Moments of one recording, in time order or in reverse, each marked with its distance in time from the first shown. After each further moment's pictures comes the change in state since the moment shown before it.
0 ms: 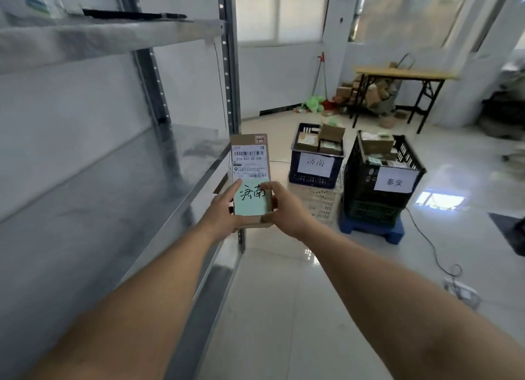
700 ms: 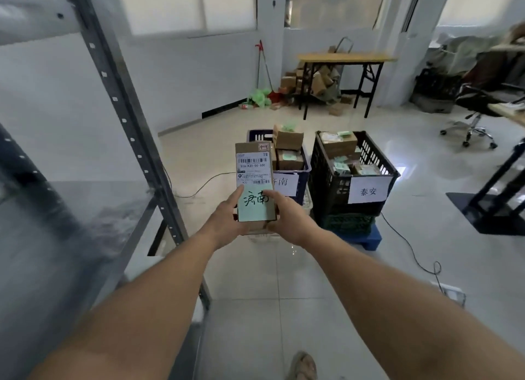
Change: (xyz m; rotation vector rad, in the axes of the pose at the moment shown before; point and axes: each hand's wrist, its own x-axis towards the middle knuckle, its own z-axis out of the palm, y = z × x) left_hand 0.360 0.019 0.088 0.132 -0.333 0.048; right_hand 0.277 0.148 -0.117 -0.178 0.131 0.182
